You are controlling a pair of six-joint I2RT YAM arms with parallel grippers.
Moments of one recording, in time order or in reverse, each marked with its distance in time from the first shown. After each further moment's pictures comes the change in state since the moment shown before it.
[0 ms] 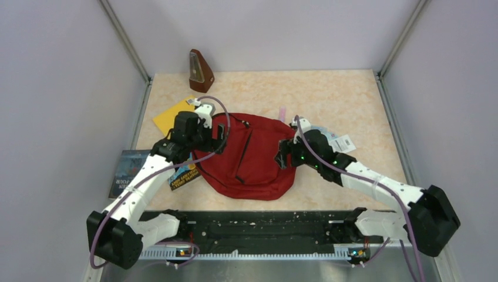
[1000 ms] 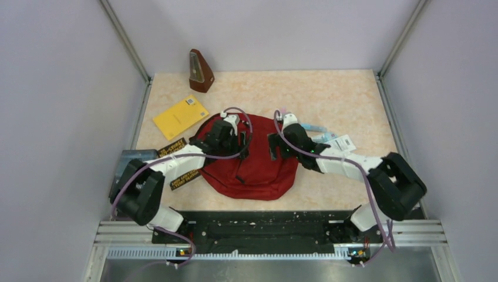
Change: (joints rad) left arm -0.175 0.360 -0.101 0.347 0.016 -0.324; right arm 0.008 0.459 0.203 0.139 0.172 -0.050
